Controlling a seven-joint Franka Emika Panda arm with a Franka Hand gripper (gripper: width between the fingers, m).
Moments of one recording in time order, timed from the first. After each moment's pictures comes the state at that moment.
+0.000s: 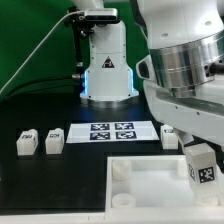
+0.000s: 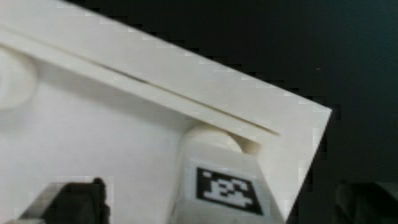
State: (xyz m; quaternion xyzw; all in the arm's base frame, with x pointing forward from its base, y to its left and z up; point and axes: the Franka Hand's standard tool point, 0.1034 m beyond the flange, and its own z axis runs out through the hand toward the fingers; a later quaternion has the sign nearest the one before) arm 0.619 0.114 0.079 -0.84 0.53 0.05 0.11
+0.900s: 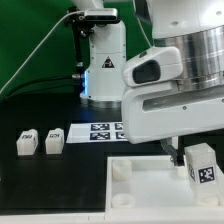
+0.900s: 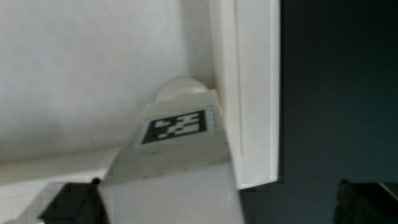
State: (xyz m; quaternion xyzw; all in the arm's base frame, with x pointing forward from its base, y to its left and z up) arm 0.627 0.114 0.088 -0.99 0.05 -0.01 0.10
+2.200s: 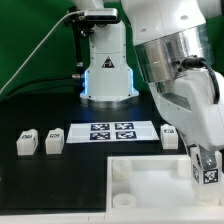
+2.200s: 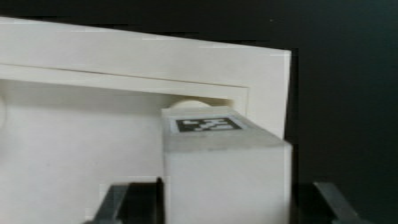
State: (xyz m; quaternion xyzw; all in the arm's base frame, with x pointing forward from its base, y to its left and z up) arm 0.625 0.103 0.085 -0.74 0.66 0.03 0.14
